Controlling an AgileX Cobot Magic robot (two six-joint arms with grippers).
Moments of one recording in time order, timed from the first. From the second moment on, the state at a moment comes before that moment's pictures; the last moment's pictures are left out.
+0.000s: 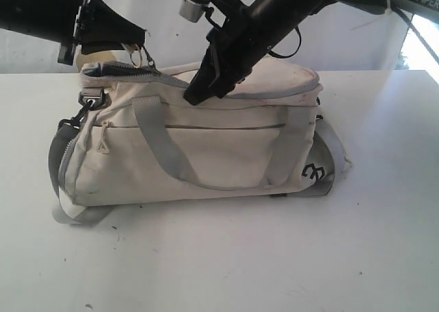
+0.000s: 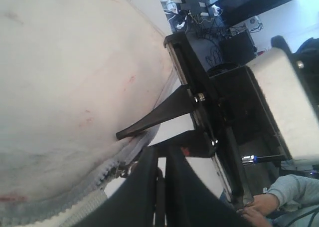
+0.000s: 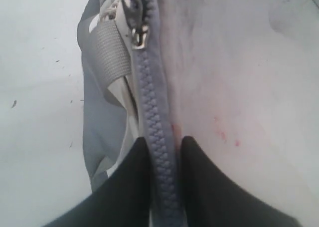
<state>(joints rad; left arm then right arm) -0.07 1.80 -1.49 -1.24 1.22 0.65 0.41 2.09 -1.93 0.71 1.21 -1.17</state>
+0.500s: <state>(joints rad) -0.02 1.81 -1.49 -1.08 1.24 0.55 0.43 2.08 -1.93 0.59 1.19 -1.04</state>
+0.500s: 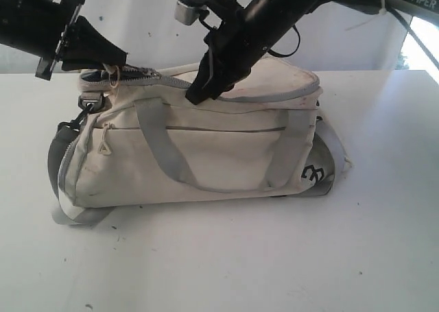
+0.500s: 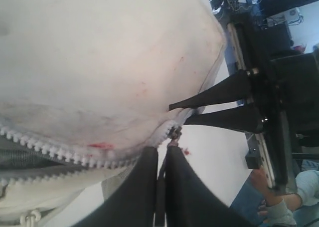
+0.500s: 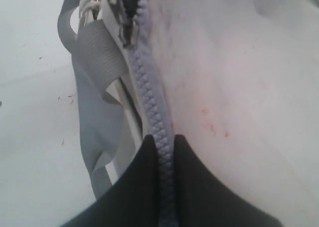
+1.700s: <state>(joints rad) -0.11 1.80 -1.49 -1.33 1.21 0.61 0.42 2.08 -1.93 0.68 1.21 -1.06</state>
